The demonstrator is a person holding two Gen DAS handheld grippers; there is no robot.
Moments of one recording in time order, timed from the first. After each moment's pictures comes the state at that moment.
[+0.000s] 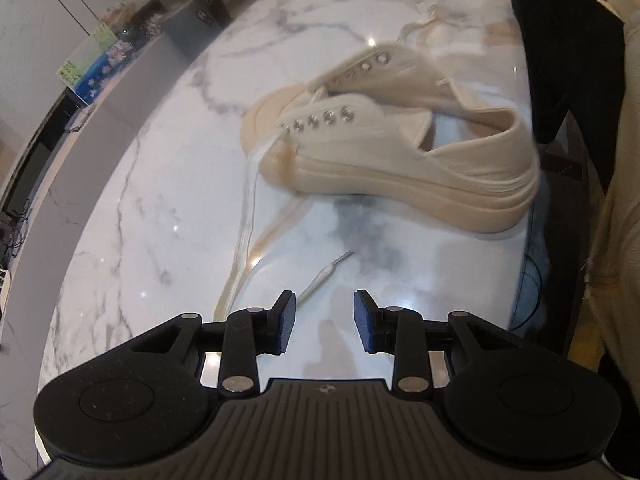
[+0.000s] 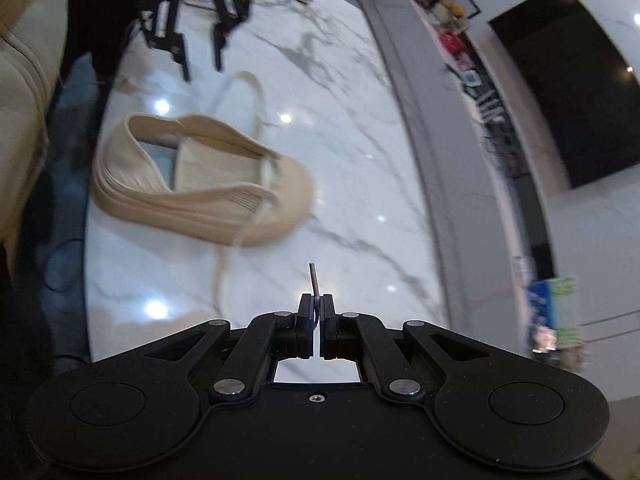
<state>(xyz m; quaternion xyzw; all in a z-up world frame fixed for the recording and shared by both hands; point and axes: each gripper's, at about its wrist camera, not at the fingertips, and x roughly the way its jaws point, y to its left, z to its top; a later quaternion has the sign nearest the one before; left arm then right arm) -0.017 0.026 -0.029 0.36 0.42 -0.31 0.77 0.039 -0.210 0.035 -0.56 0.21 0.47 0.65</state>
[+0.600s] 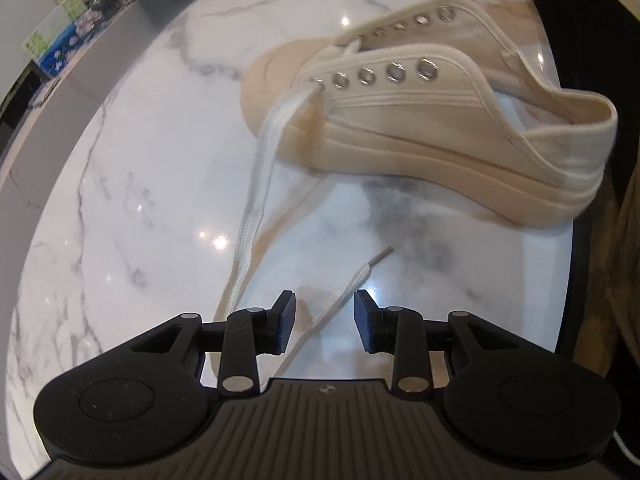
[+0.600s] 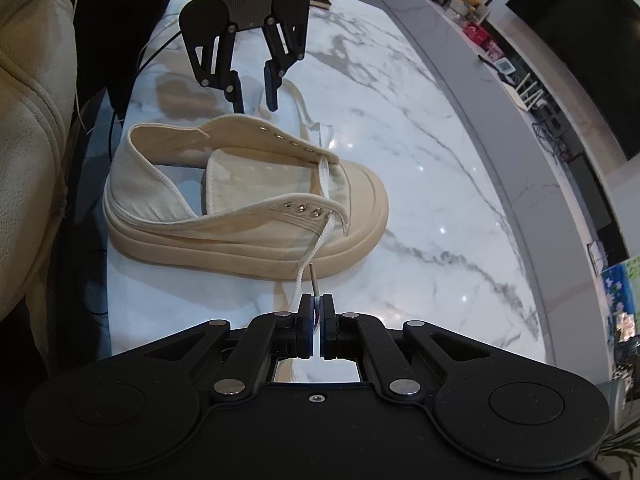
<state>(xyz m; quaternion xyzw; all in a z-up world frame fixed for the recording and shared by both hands) 0.029 0.039 -0.056 0.32 0.48 -0.33 0.75 0.057 -0.196 -0.014 -0.48 0.26 0.52 0.66</state>
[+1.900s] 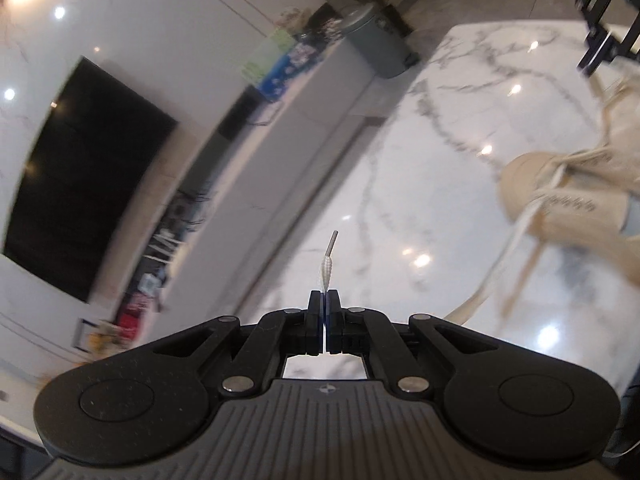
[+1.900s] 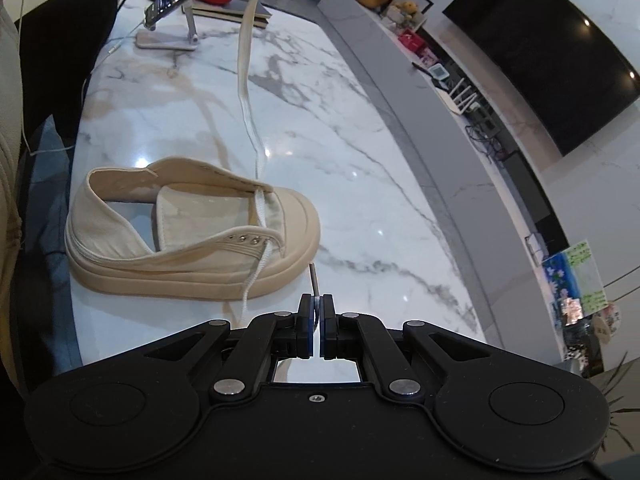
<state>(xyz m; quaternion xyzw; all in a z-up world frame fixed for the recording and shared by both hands) 0.003 0.062 0.104 0.44 0.33 -0.02 0.84 0.044 -0.196 0.019 -0.49 0.21 0.44 0.72</state>
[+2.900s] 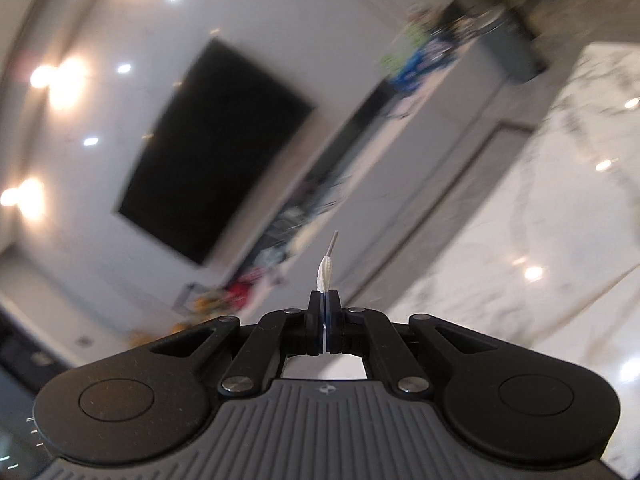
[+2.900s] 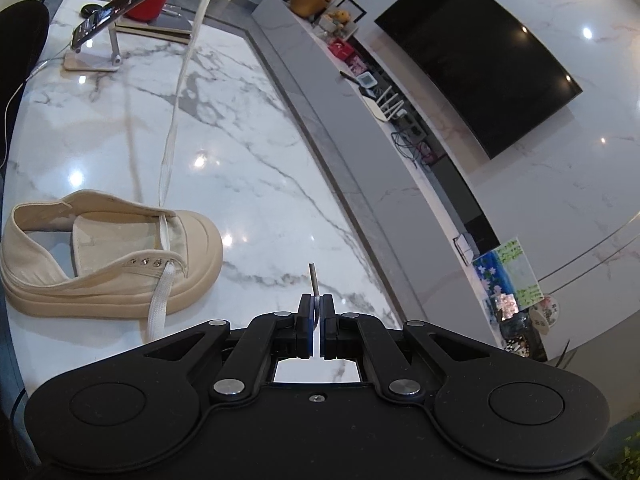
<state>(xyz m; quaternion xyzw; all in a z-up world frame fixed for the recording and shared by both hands) 0.000 0.082 0.177 0.39 0.28 0.08 0.87 0.063 -0.199 0.050 -0.48 0.16 0.37 0.78</state>
